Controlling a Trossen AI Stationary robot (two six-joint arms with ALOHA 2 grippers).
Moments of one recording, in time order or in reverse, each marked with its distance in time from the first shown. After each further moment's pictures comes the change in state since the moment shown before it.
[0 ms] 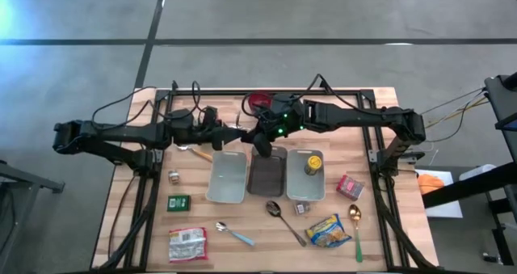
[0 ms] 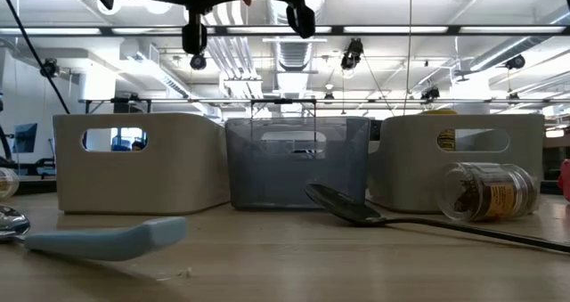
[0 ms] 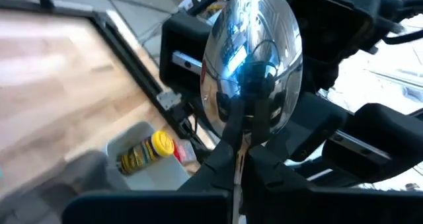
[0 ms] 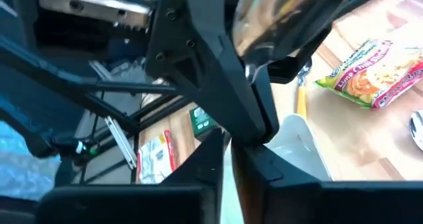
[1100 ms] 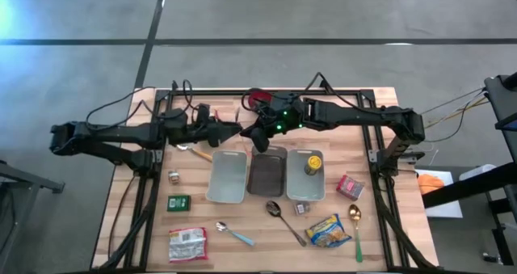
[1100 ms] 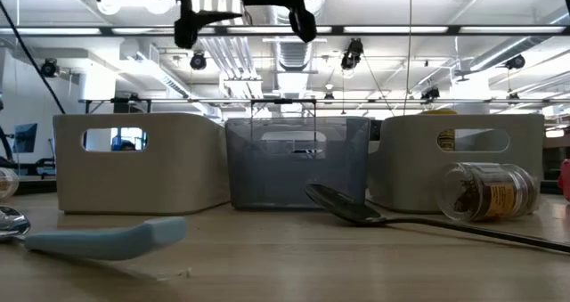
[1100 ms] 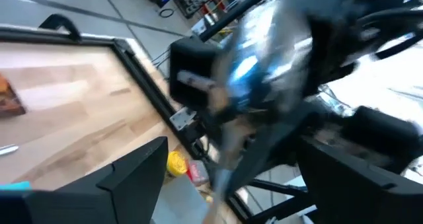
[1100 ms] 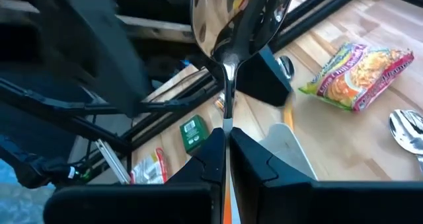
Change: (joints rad) left arm -0.001 -0.046 0.001 -0.032 -0.112 0.031; right arm -0.020 0.004 0.001 0.026 0.052 0.077
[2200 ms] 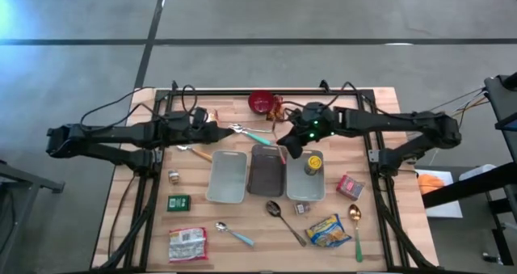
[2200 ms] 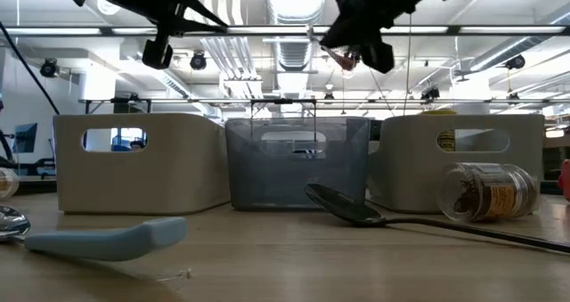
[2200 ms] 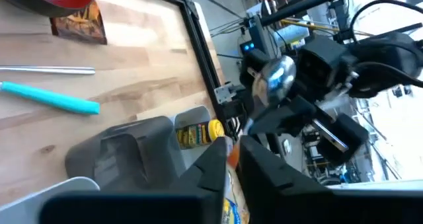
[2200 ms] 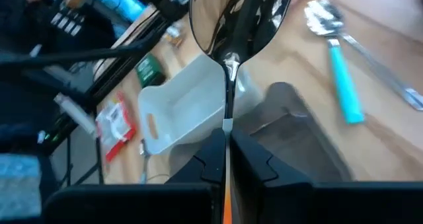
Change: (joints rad) left arm 0.023 -0.082 -0.022 -0.283 -0.022 -0.275; right arm -0.022 -0.329 -0.456 -0.058 -0.002 0.051
